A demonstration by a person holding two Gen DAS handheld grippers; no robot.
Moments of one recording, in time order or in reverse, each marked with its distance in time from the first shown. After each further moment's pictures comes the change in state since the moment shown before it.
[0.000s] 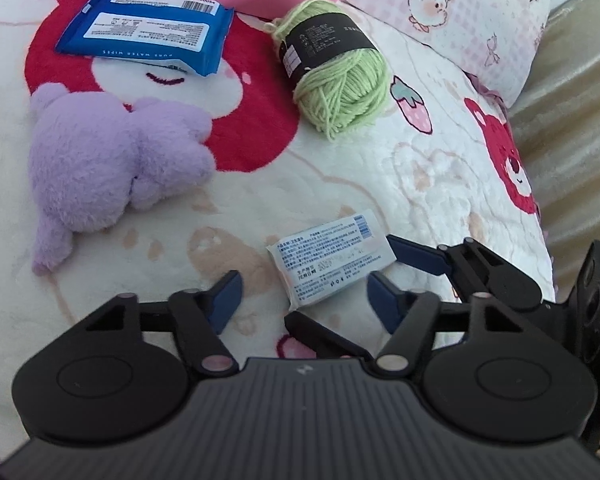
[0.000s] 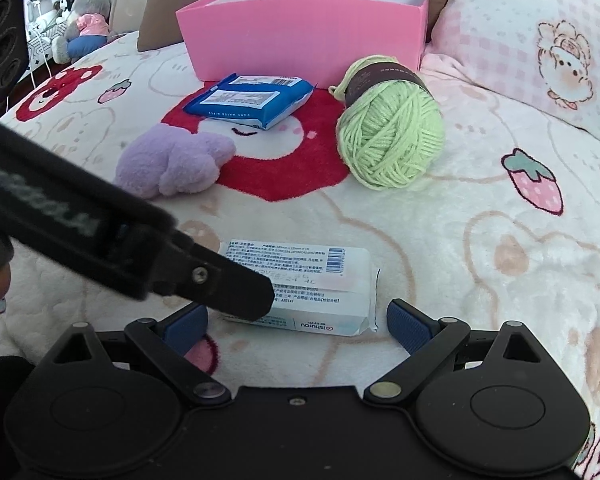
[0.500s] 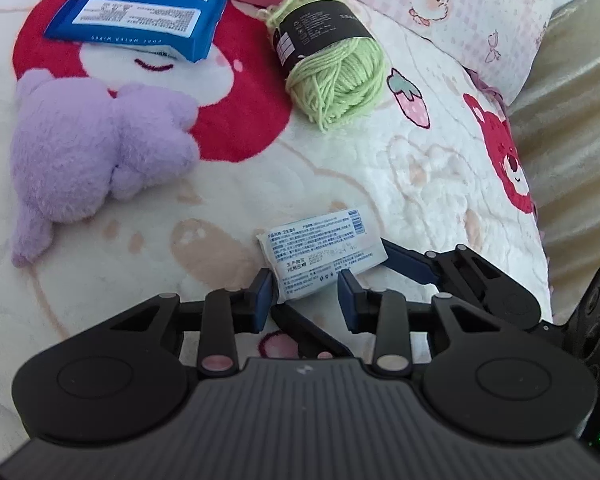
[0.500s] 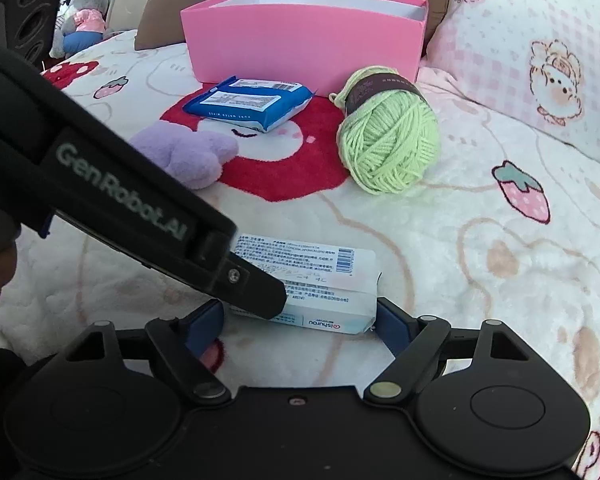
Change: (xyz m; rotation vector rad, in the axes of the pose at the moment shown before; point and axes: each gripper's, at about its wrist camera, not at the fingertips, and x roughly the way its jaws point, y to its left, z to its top) left arm 0.007 -0.002 -0.001 -0.028 0.041 -0.021; right arm -0.003 0.008 -0.005 -0.034 -0.020 -0.043
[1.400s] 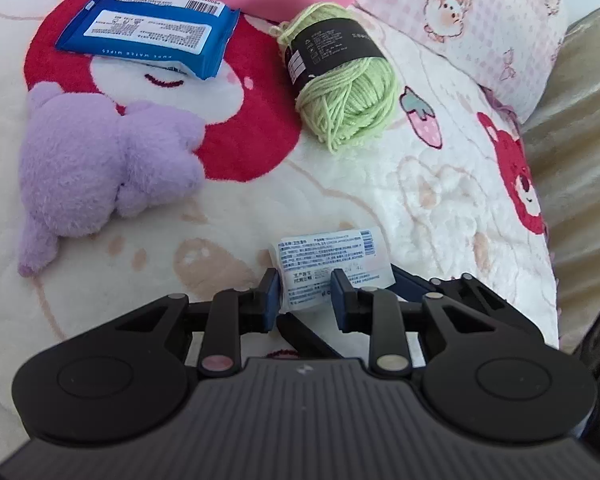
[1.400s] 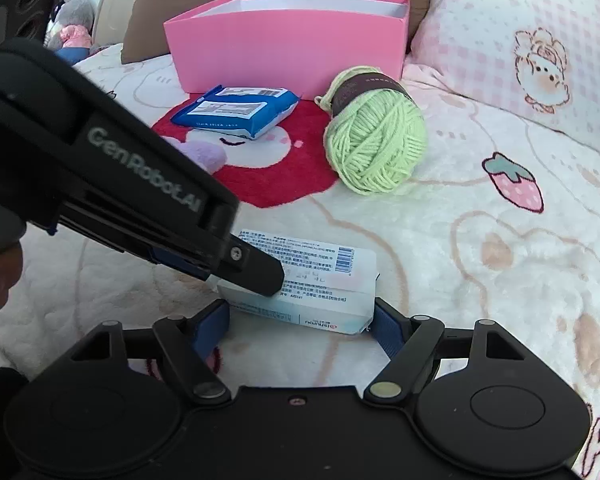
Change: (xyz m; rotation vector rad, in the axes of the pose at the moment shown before) left arm 0.001 -0.006 0.007 -0.036 -0.041 0.053; right arm 0.000 -0.001 0.000 0.036 -0.020 -0.024
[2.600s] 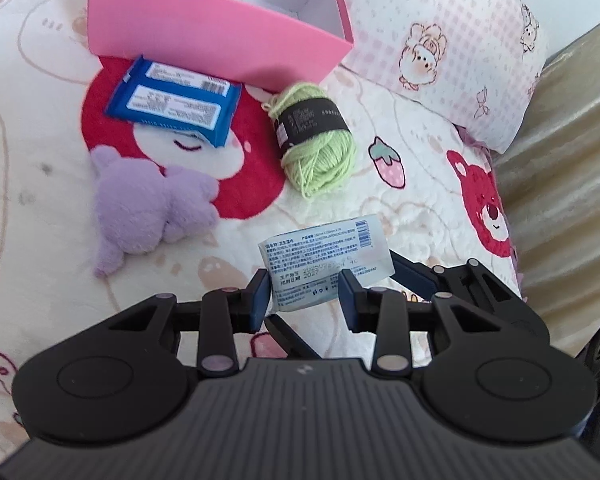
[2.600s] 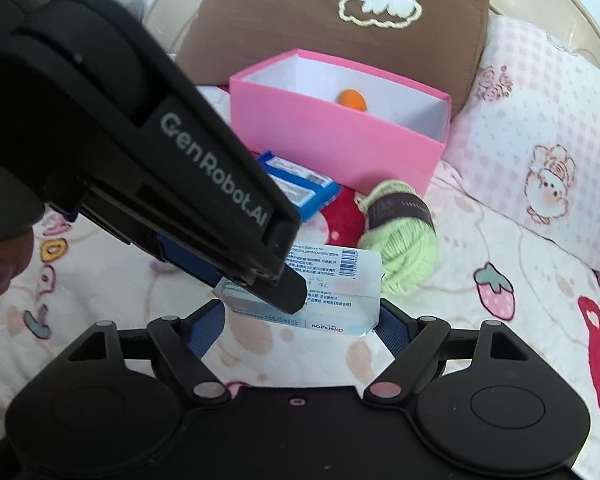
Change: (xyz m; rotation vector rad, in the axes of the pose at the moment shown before) left arm -0.095 -0.018 0.005 -0.006 -0.086 -0.006; right arm -0.068 0.038 0.055 -0.176 -0.073 0.001
